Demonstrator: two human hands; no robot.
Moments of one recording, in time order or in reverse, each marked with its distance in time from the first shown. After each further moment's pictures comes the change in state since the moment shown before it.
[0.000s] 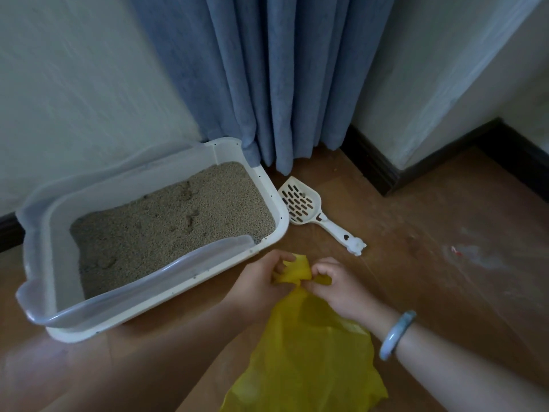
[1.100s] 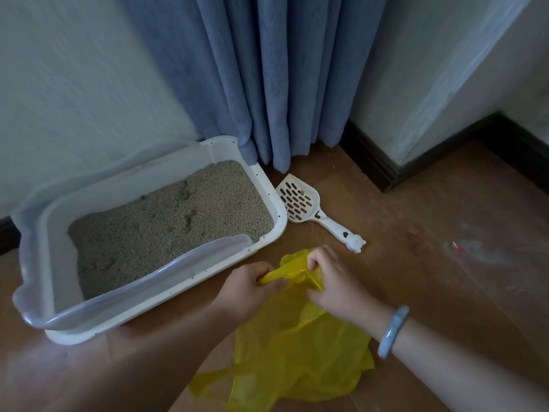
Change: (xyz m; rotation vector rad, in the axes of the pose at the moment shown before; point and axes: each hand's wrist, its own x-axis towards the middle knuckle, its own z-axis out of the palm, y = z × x) left_hand -0.005 -0.016 -0.008 -0.025 -0.010 -0.131; right_hand -0.008 -0.013 -0.006 -0.303 -0.020 -0.116
